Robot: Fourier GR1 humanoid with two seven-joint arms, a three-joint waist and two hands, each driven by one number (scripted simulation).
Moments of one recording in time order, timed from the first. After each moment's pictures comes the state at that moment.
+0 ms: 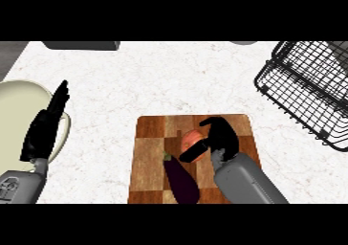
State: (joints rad) left arm -0.17 0.42 -0.14 -1.42 0.01 0.24 0.04; right arm -0.44 -0.03 0.48 -1.29 0.50 -0.23 1.24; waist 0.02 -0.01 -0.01
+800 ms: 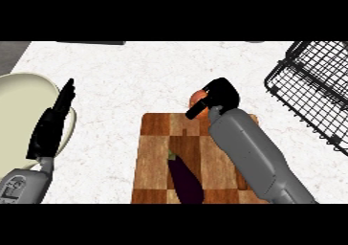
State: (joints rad) left arm -0.18 0.39 -0.14 -1.43 -0.01 0.23 0.04; right arm -0.80 -0.05 0.36 -0.93 0.55 -0.28 1.16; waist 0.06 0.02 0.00
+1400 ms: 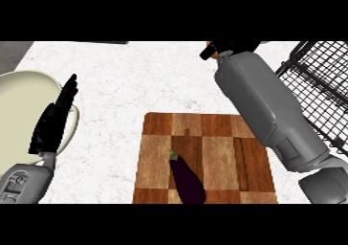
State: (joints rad) left arm -0.22 0.39 -0.14 -1.42 -0.02 0.22 0.06; right arm -1.20 -0.13 0.24 -0.59 0.84 -0.48 1.10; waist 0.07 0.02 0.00
